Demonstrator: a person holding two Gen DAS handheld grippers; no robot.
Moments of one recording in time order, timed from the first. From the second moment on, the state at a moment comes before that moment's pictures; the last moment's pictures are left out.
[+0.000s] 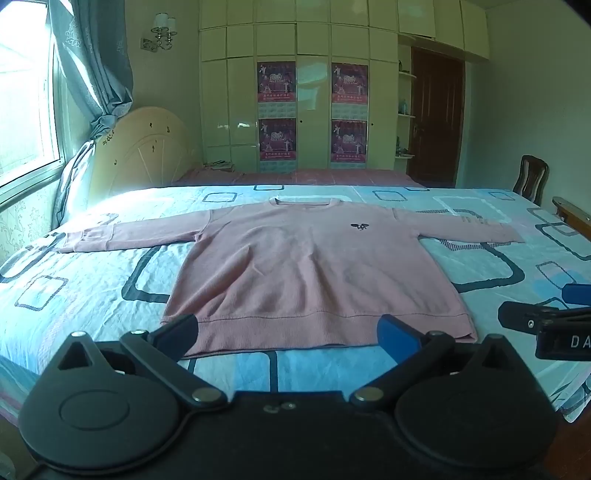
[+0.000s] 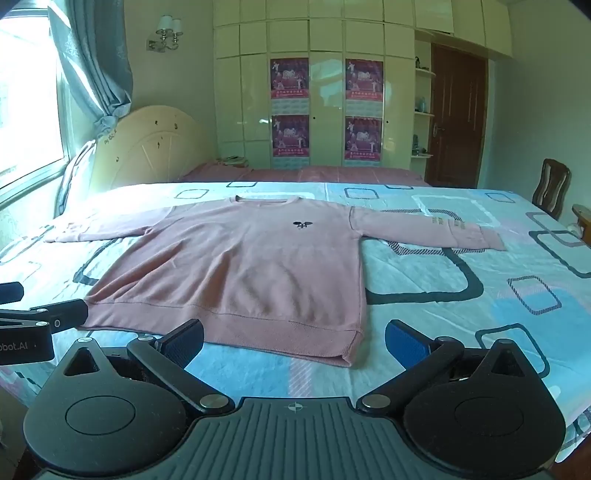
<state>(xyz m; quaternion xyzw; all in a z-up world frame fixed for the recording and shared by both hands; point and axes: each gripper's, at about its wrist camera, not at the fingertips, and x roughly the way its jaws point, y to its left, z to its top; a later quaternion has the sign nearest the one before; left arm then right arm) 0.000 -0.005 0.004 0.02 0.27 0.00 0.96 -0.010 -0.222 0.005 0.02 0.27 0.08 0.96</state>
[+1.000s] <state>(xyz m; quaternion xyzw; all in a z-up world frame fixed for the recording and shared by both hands) -0.001 -0.006 0.001 0.03 0.26 0.01 0.97 -0.011 -0.220 0.009 0.02 0.27 0.08 0.96</state>
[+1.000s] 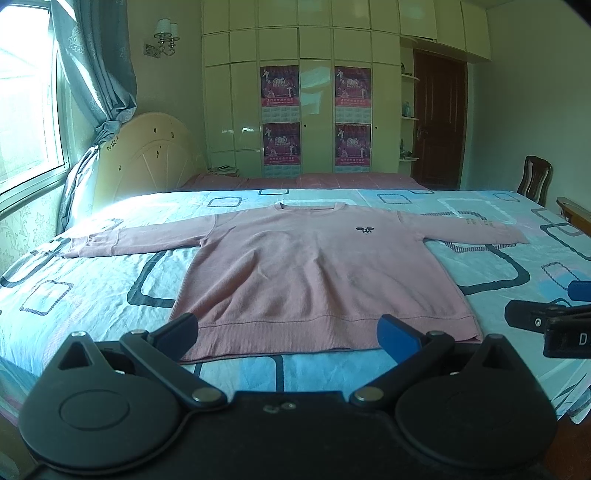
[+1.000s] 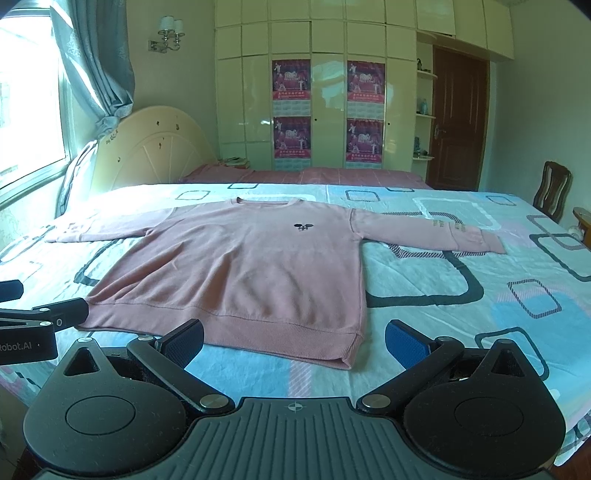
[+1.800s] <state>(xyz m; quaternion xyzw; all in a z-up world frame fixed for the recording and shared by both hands) -0.001 -0.004 -0.001 0.03 0.26 0.00 0.97 -0.012 -0.218 0.009 0.01 0.27 0.08 0.96</state>
